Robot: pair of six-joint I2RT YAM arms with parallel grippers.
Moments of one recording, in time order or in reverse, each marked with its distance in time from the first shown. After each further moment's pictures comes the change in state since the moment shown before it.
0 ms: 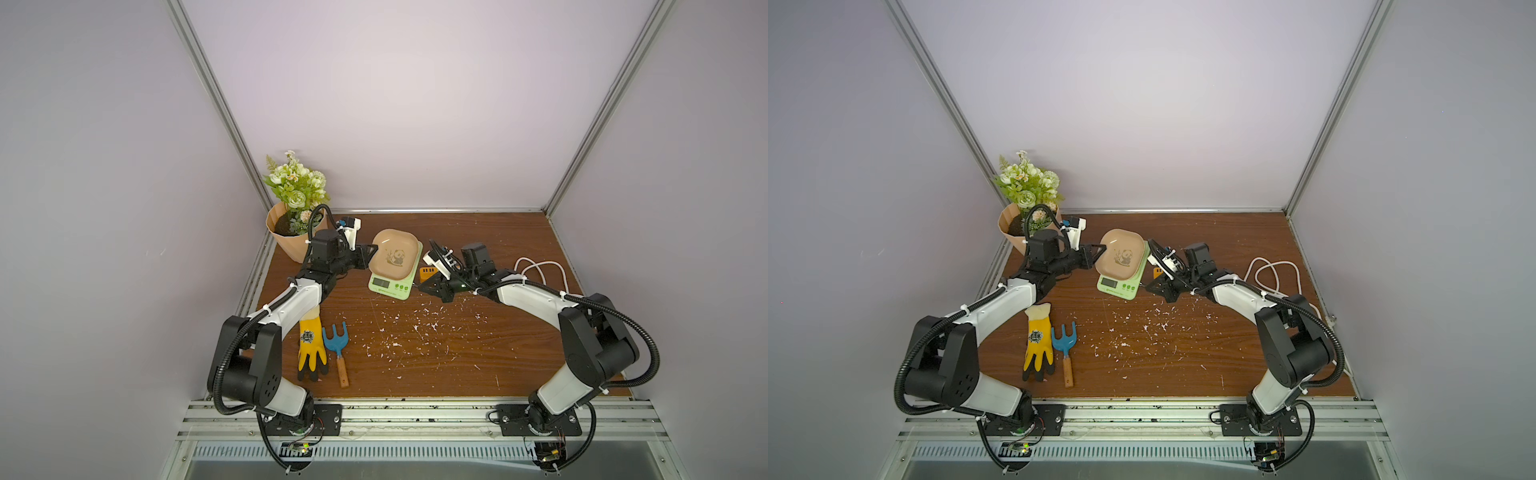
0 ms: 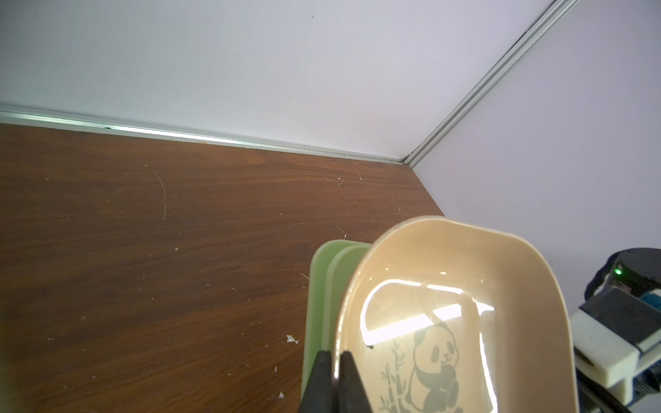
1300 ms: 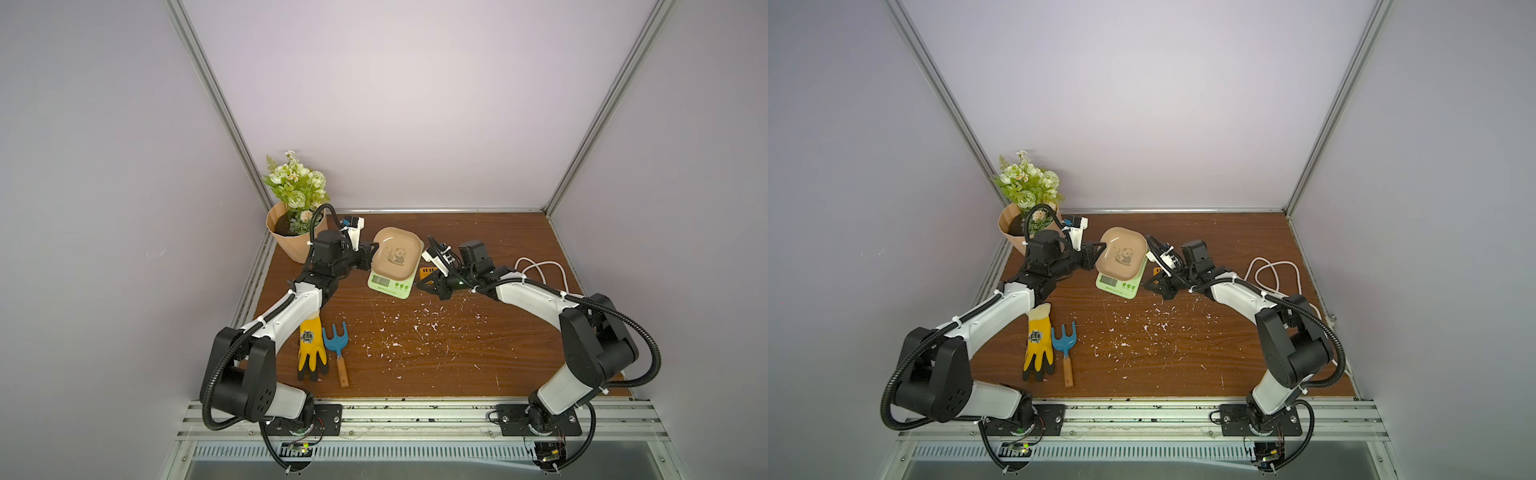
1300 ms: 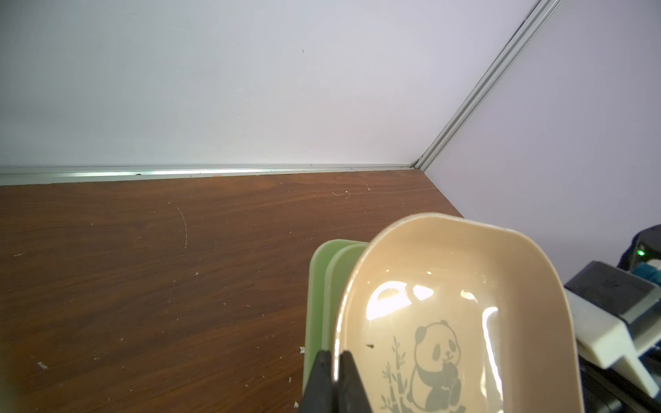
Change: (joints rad) left arm -0.059 -0.070 0.000 -0.027 -0.127 0.098; right arm 0.015 0.000 0.042 -0.029 0.033 0.084
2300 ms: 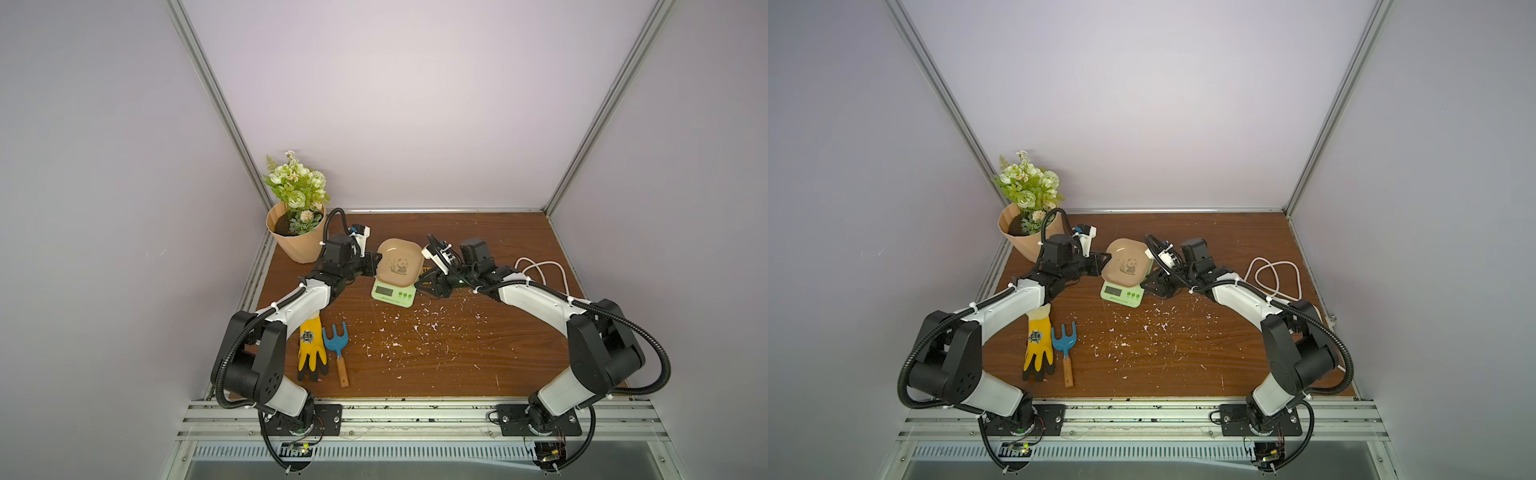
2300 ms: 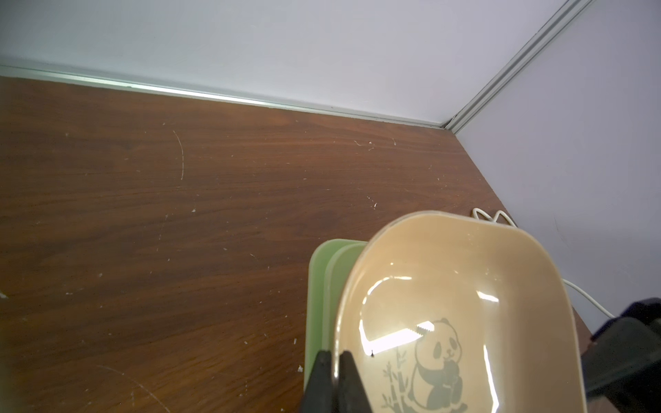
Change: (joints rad) left arm -0.021 0.106 0.001 -0.064 -0.042 -0.054; right arm 0.013 -0.057 0.002 0.011 0.055 -0.015
